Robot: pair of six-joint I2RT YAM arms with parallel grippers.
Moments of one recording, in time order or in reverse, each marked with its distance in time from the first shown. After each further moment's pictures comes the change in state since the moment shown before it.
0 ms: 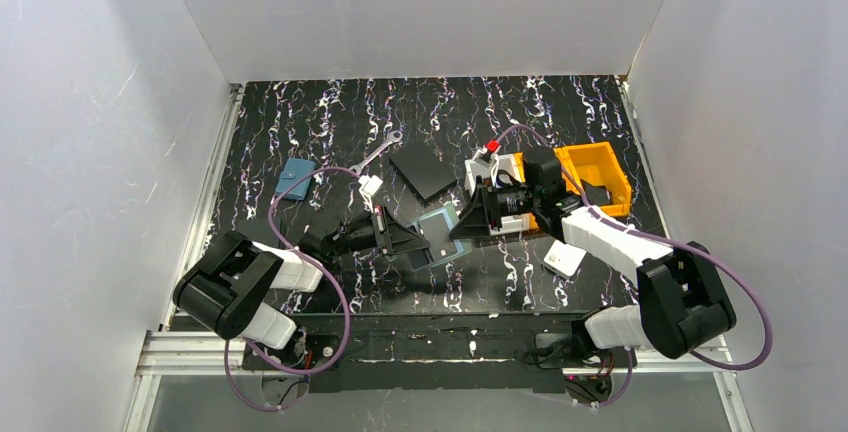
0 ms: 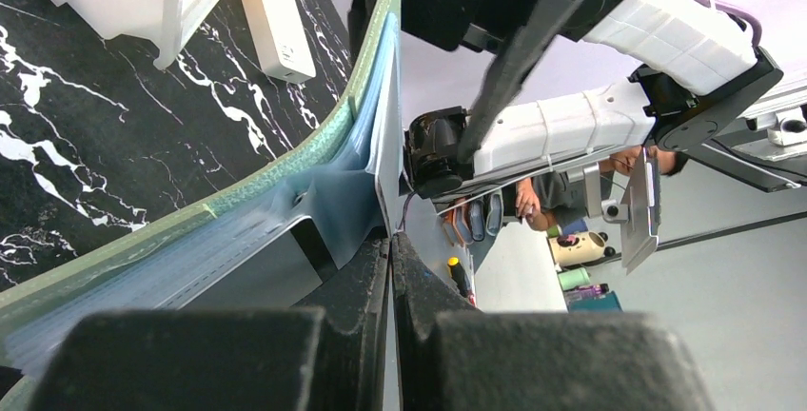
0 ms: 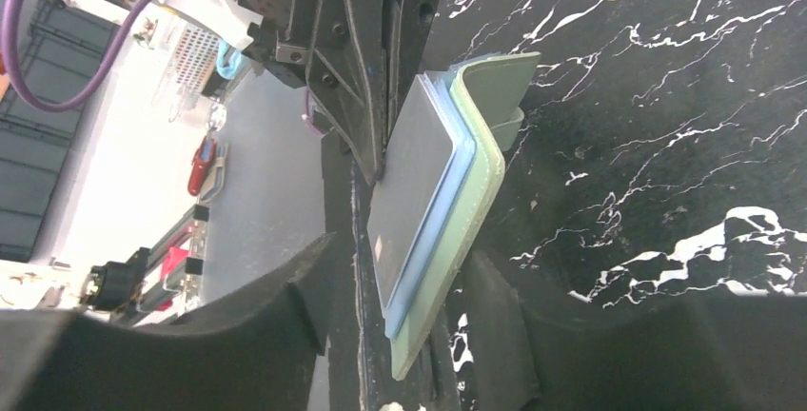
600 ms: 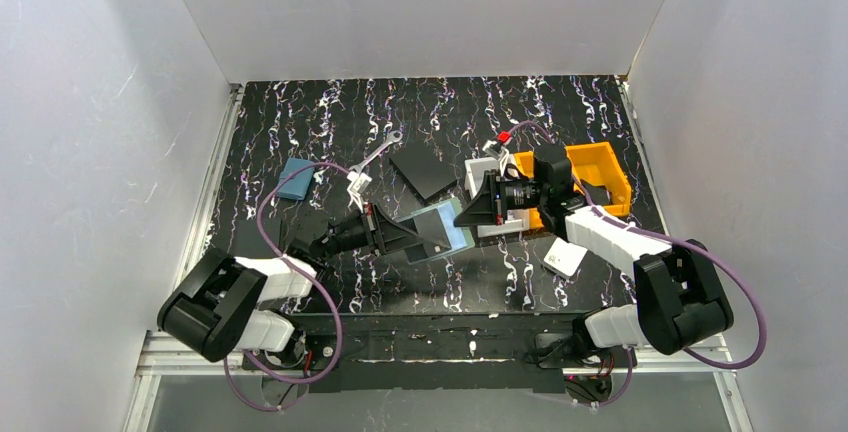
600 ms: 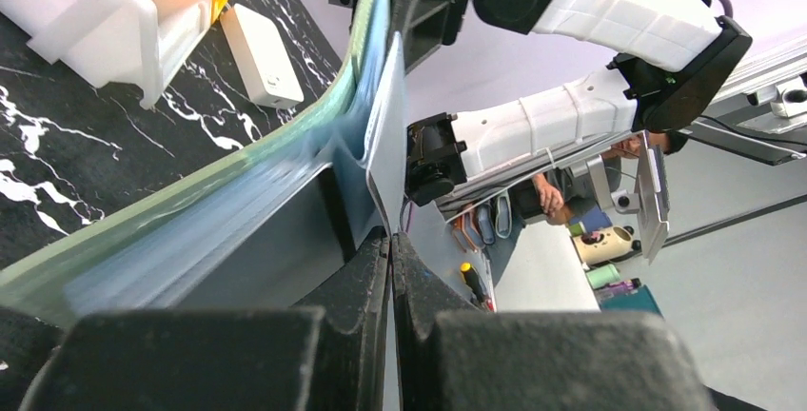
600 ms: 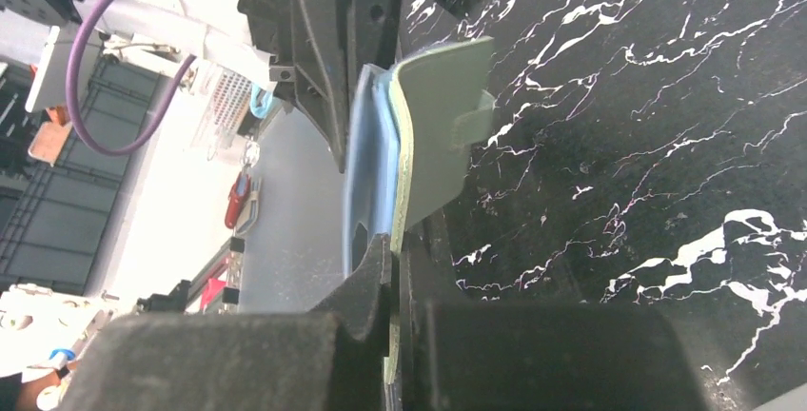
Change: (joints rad) left arm 0.029 -0.097 -0.013 0.000 0.018 0.032; right arm -0.043 0.021 -0.019 0.154 -0.047 0.182
